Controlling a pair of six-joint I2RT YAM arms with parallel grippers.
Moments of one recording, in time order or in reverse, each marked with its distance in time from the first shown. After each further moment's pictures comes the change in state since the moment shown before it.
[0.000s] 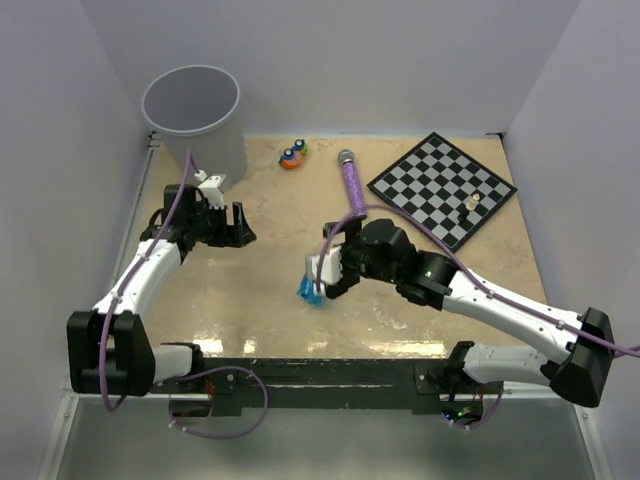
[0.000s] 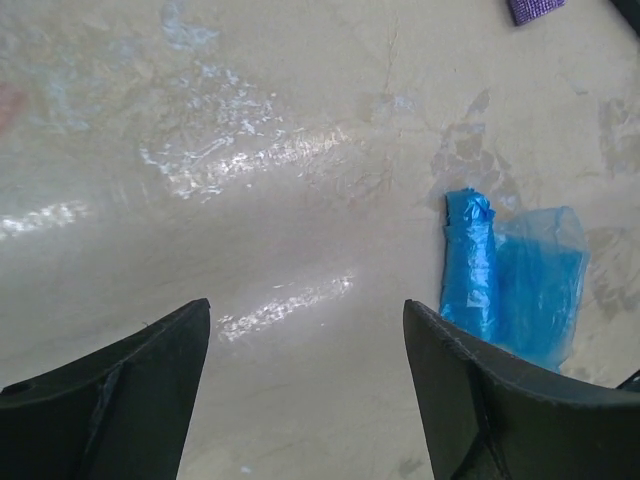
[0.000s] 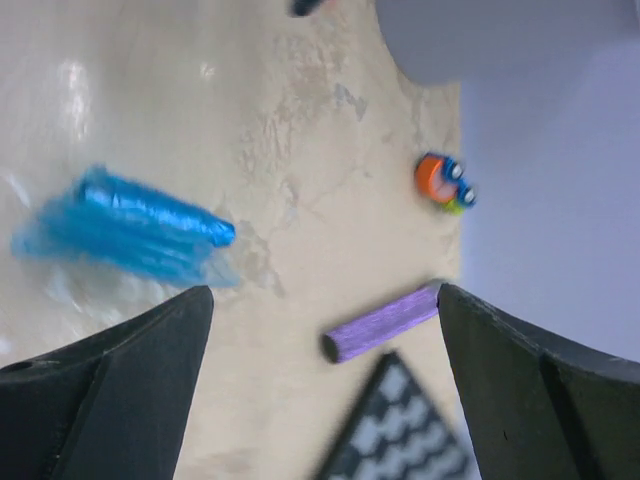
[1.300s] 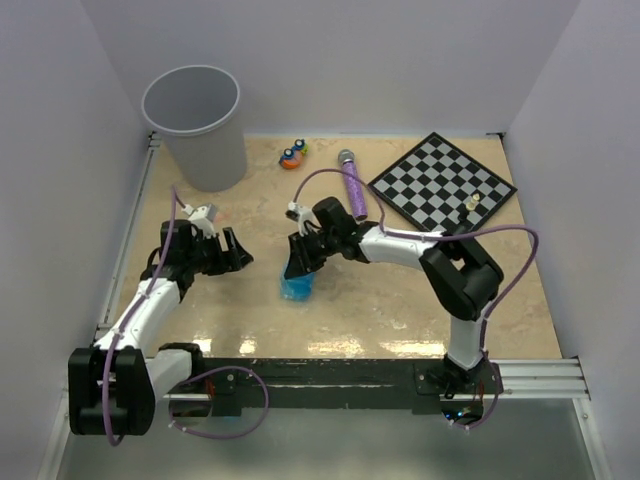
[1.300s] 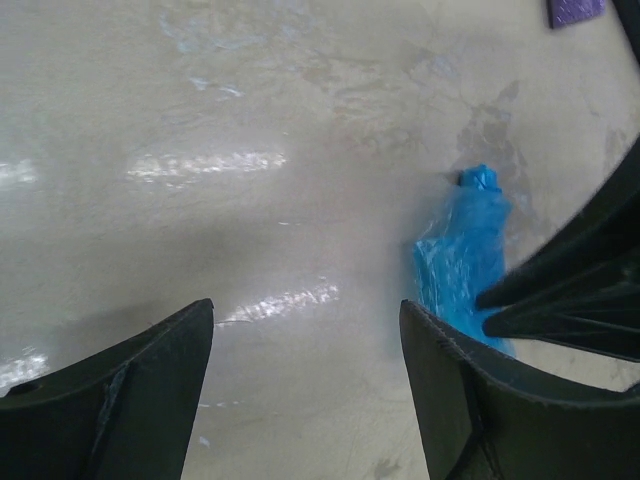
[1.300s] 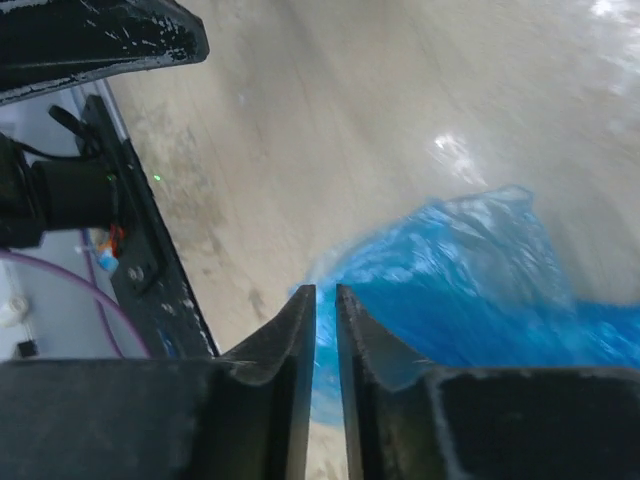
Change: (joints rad) left arm 0.030 -0.167 -0.336 0.204 -0.010 -0.233; right arm -0.192 0.734 0.216 0.244 -0.517 1.500
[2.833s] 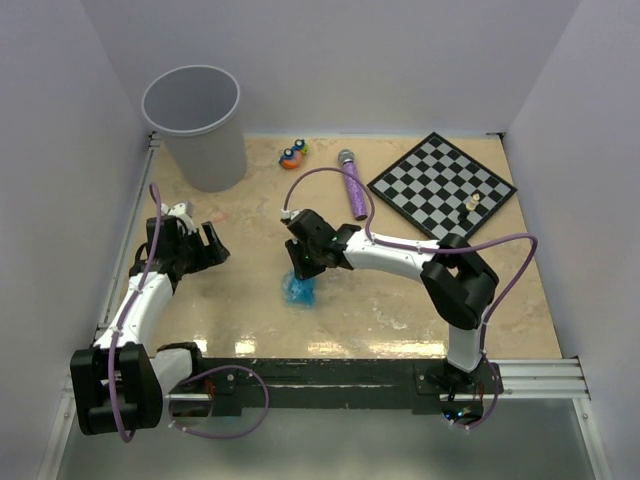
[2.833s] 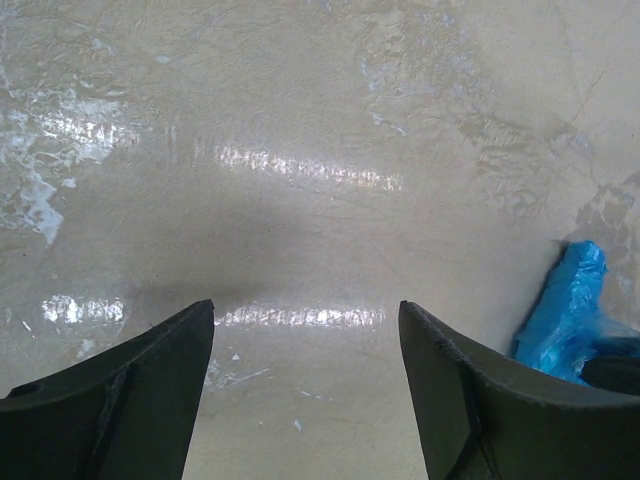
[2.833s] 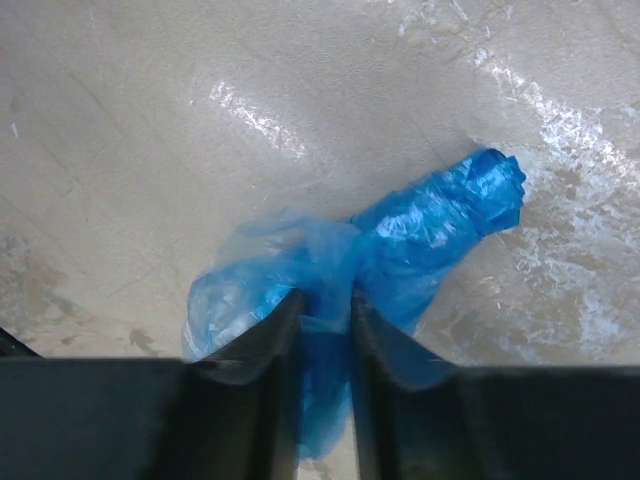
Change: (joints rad) left arm 0.126 0.010 0.068 -0.124 -0.195 0.019; right arm 0.160 0.003 0.152 -0.358 0.595 0.051
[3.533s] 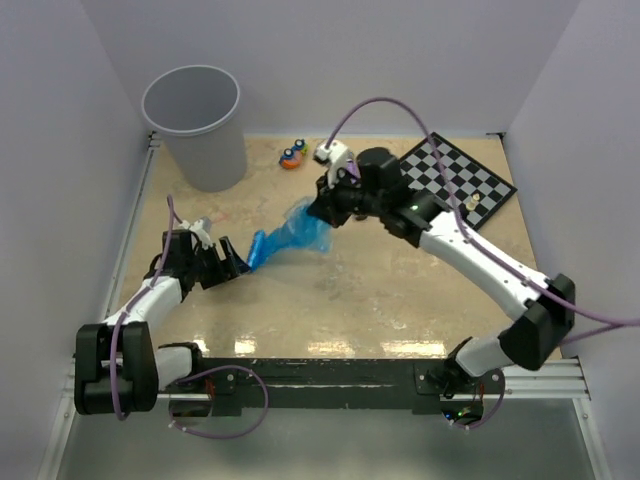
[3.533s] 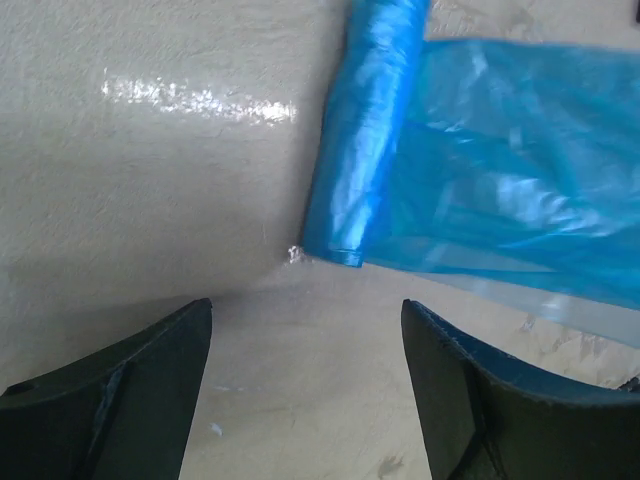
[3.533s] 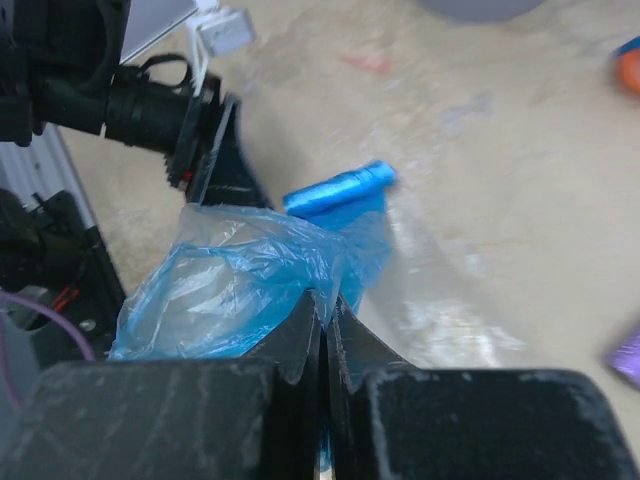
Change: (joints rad) left arm -0.045 0.076 -0.143 0.152 0.188 -0.100; right arm -0.157 -0.360 0.094 0.035 -0.307 -0.334
